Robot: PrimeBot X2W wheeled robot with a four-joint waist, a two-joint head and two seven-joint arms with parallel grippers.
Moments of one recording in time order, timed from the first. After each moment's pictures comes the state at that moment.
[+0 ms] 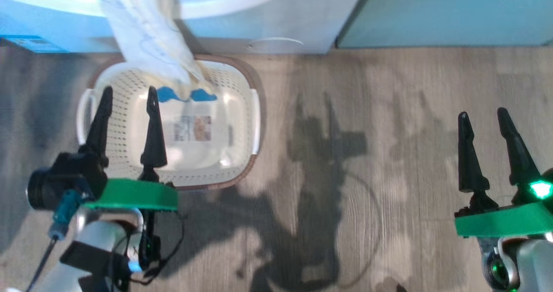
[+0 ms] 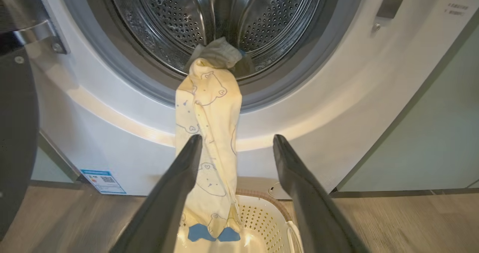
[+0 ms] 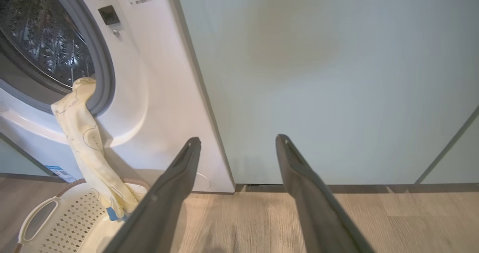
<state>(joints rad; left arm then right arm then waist) -0.18 0.39 -0.24 -0.24 -0.39 0.42 -0.22 -0.14 -0.03 0.05 -0.02 0.21 0.13 -0.25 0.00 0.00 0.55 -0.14</state>
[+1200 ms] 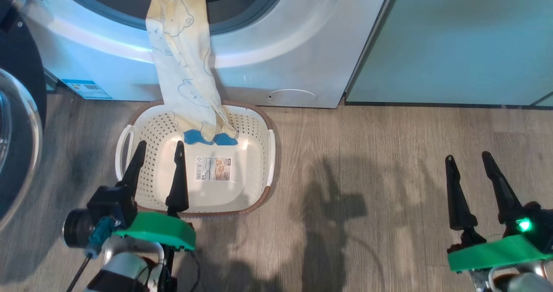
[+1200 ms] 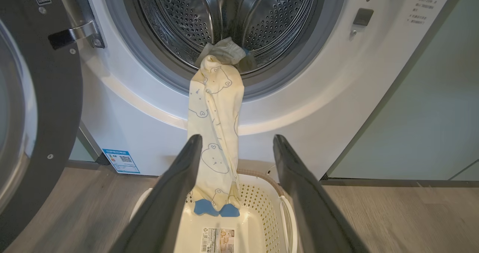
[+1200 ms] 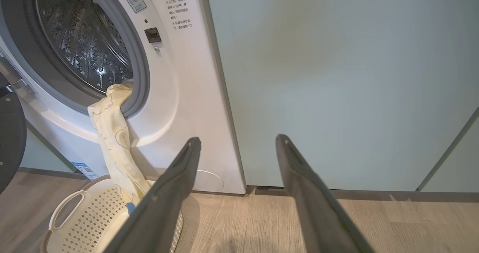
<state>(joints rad) -0.08 0.33 -0.30 -0.11 -0.42 0.38 -0.25 -0.03 -0.04 0.06 0.02 0.18 0.13 -0.25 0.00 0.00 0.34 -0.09</state>
